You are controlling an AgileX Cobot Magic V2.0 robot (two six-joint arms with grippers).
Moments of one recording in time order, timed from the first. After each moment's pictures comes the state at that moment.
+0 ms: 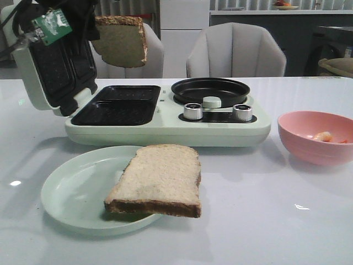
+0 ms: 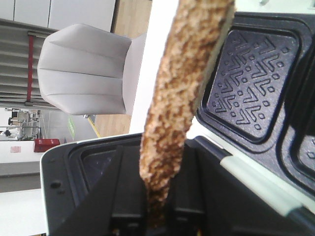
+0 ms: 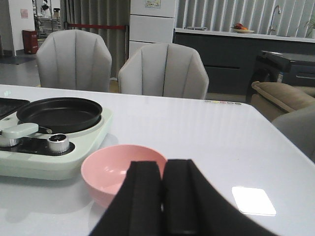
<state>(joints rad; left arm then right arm) -0.43 1.80 -1.35 1.40 0.26 -0.24 0.01 -0.01 0.03 -0.02 -0.01 0.01</state>
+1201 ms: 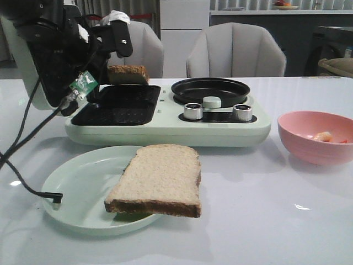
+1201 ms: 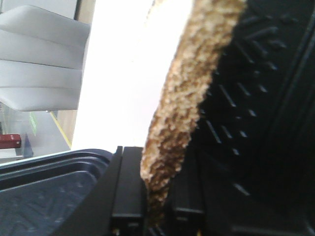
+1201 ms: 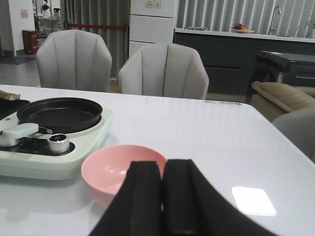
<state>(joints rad) -0.34 2.13 -1.55 1.37 0.17 -0.24 0.01 -0.01 0.03 -0.02 -0.01 0.01</state>
